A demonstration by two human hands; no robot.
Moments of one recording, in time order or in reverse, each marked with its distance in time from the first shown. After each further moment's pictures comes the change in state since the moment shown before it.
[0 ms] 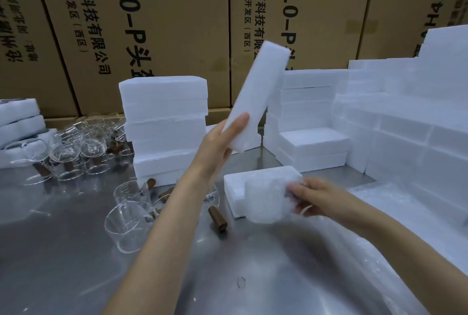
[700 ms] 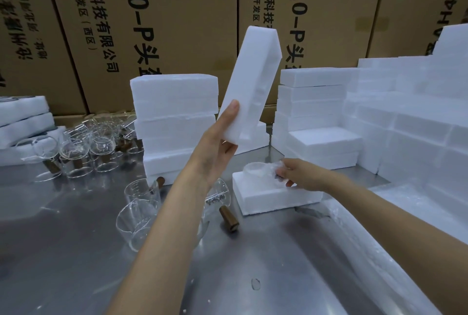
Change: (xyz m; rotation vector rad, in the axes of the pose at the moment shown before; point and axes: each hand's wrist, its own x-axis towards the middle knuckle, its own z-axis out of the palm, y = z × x) left_hand -0.011 0.015 -0.014 -0.319 -0.001 -0.040; right_hand 0.087 -0.008 0.009 -0.441 -0.068 0.084
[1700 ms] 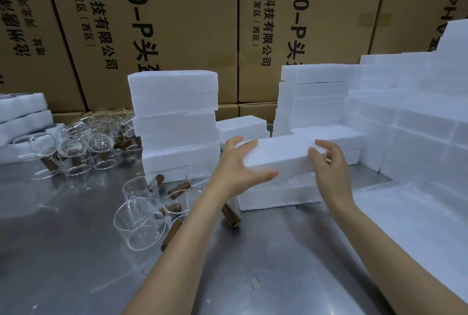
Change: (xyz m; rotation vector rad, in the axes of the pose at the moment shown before) left_hand 0.008 -0.061 -0.008 1.060 0.040 0.046; right_hand -0.029 0.015 0.020 0.601 0.842 -0.077
